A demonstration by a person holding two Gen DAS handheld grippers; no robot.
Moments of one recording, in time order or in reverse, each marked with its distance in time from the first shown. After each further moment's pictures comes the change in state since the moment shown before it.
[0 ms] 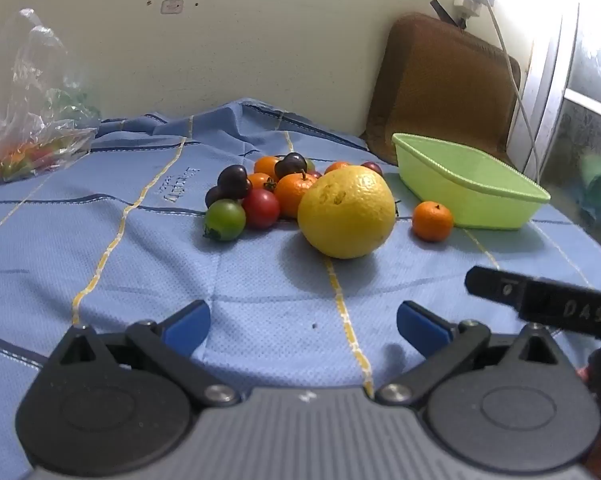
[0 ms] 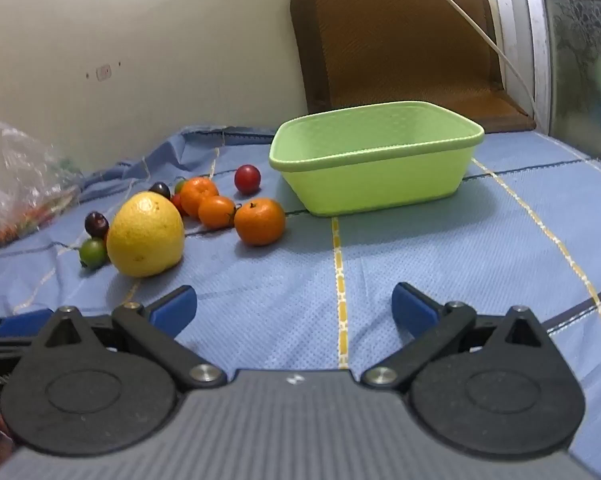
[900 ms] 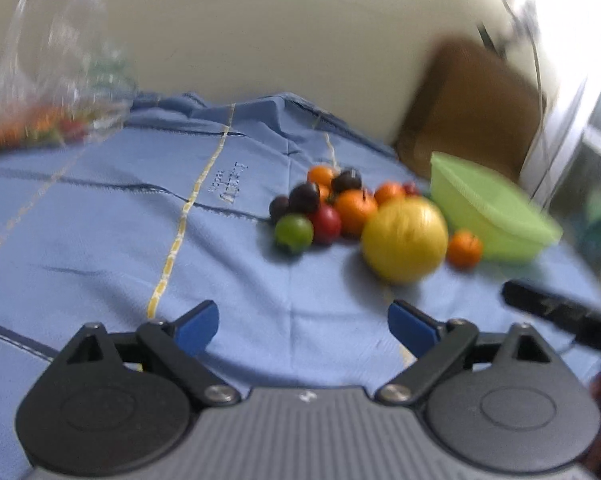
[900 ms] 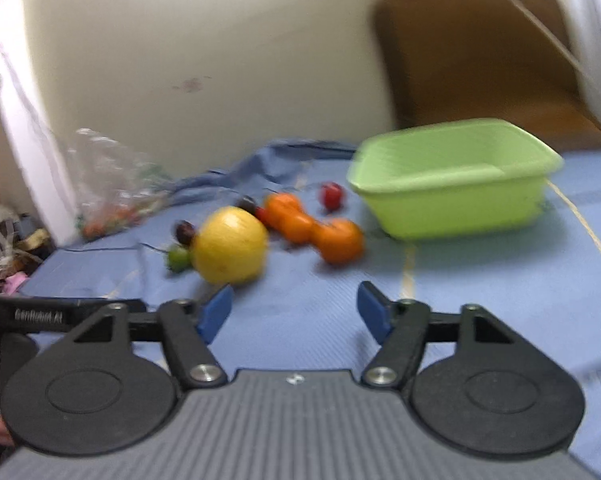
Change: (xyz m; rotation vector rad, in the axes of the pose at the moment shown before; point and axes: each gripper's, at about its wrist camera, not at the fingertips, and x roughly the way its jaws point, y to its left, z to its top) left arm -0.017 0.069 0.030 -0.180 0.073 -0.079; right arm -0.006 -0.004 0.017 -0.070 -0.010 0.338
